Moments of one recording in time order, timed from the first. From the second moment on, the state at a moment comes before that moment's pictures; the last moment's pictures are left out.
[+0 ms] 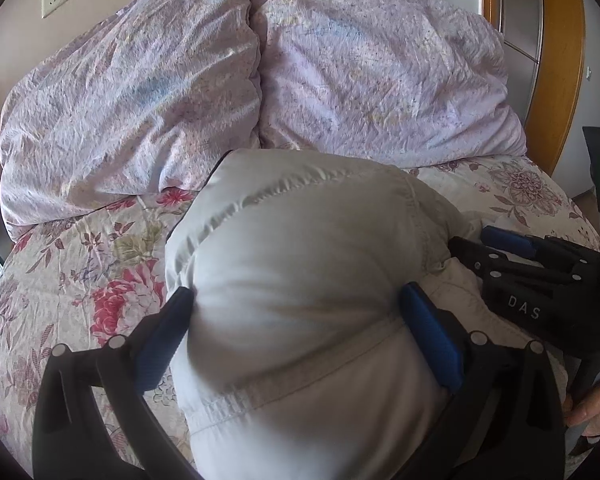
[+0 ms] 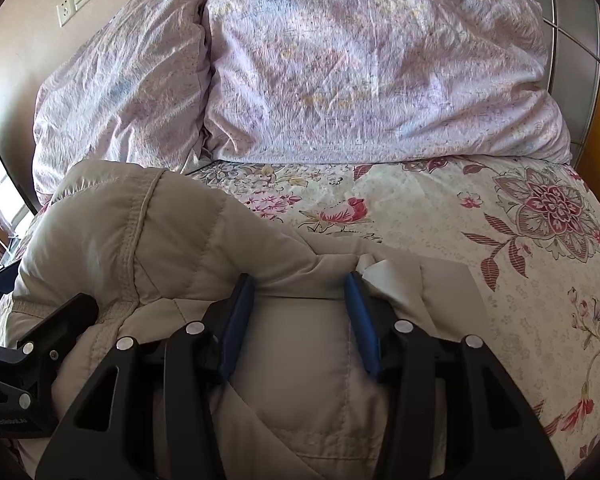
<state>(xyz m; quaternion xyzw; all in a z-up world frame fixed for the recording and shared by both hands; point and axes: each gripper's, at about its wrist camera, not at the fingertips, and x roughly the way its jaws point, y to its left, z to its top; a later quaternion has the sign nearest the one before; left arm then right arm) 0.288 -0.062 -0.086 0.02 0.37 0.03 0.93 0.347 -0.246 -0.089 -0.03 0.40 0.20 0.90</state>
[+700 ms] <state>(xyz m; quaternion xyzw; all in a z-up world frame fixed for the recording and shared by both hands) 0.290 -0.064 -0.091 0.02 0.35 0.05 0.93 0.348 -0.246 -0.085 -0.03 0.38 0.19 0.90</state>
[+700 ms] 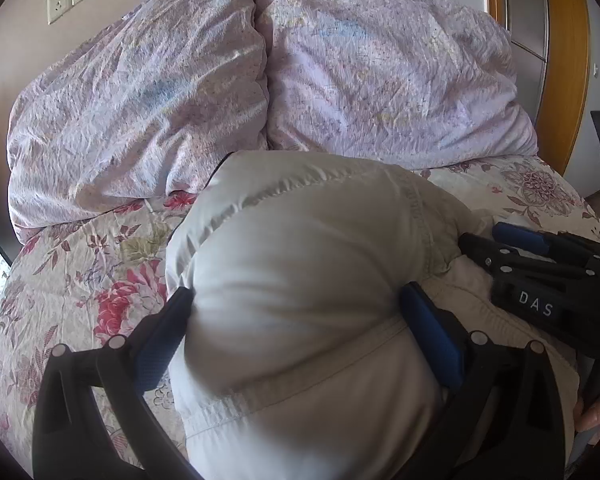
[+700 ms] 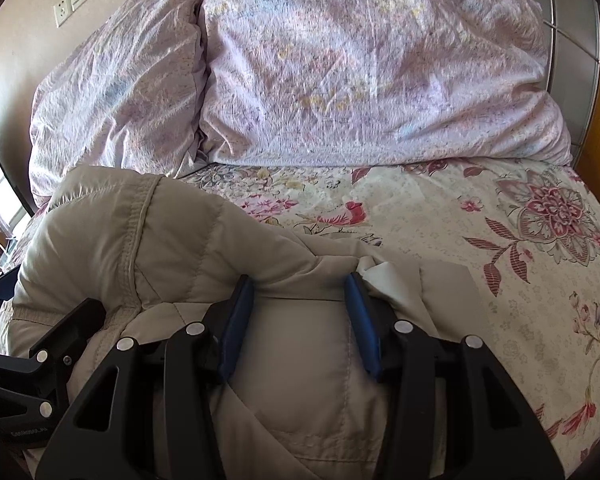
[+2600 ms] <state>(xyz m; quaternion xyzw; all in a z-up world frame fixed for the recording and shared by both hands) 0.307 -0.066 -0.072 0.07 0.33 0.06 0.94 0.368 -0.266 -0.087 0.00 0.40 0.11 0.91</state>
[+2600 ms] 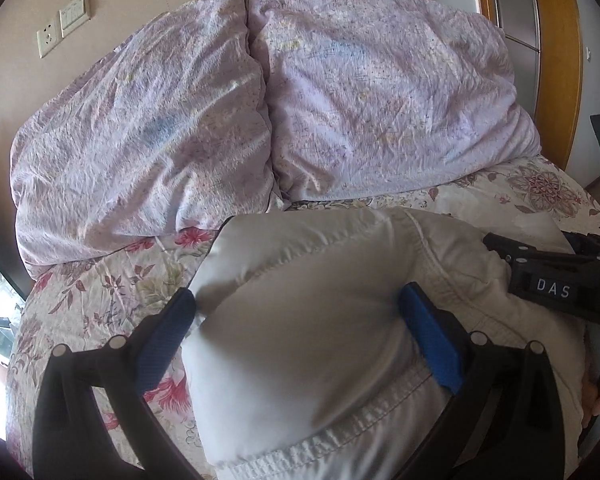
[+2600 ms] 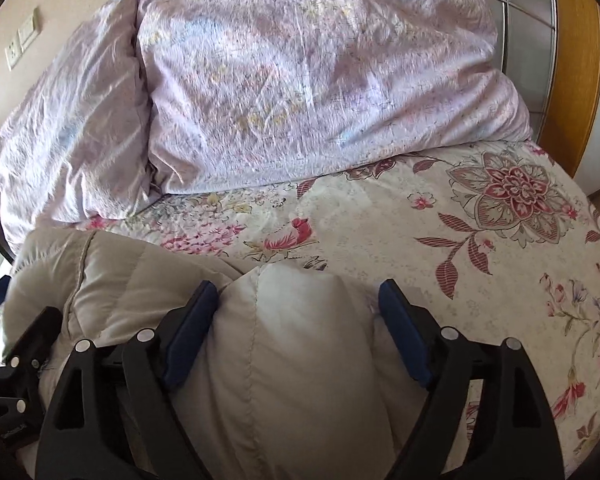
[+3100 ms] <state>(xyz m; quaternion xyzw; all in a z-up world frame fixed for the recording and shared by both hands) 0.320 -0.066 -0.086 0.07 0.36 0.06 0.93 0.376 -0.252 -0.100 -0.05 0.42 0.07 0.90</state>
